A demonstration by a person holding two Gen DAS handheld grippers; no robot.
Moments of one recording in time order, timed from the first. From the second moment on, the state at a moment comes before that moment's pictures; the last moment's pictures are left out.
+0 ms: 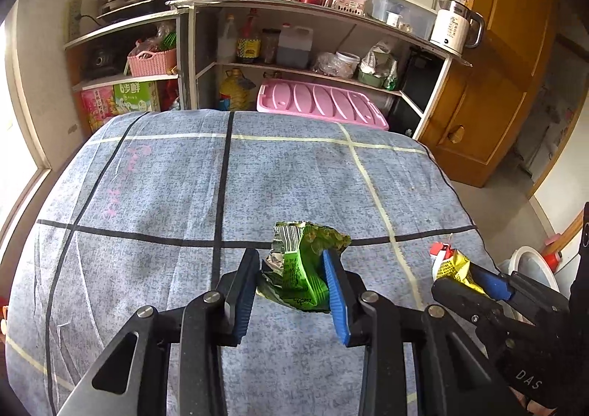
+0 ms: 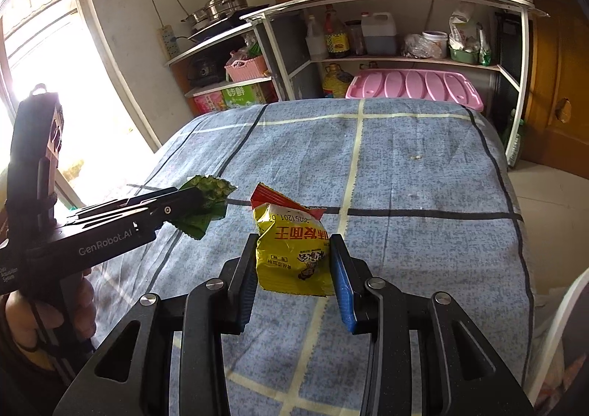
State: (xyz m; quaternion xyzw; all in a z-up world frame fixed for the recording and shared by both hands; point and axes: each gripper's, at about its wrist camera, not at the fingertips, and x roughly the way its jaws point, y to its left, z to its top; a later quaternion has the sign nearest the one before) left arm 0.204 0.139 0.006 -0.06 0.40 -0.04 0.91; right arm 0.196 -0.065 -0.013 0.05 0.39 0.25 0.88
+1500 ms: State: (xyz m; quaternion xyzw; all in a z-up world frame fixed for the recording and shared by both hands) left arm 0.130 -0.203 0.008 0.05 0.41 -0.26 0.87; right arm 0.099 -0.370 0.001 0.09 0.39 0.01 0.92
